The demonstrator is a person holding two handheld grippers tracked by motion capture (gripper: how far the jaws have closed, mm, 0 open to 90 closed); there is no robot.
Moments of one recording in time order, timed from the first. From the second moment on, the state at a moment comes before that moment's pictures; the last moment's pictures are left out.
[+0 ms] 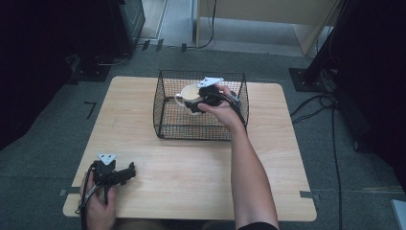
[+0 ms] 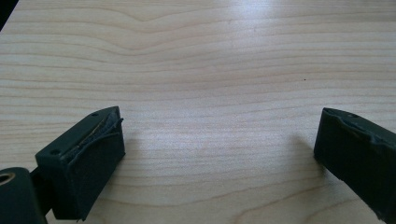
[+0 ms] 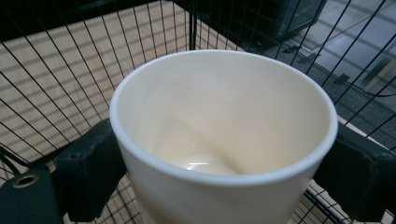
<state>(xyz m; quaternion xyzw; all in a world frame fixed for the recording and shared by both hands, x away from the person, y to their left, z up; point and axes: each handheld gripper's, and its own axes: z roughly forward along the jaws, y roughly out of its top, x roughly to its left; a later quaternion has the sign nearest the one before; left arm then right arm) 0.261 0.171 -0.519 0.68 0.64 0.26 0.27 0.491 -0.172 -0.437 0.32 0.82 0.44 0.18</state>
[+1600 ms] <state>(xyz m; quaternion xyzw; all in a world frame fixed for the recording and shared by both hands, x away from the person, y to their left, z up) 0.261 0.170 -0.519 0.68 0.64 0.26 0.27 0.487 -0.182 -0.426 0.34 0.83 0.39 0.20</state>
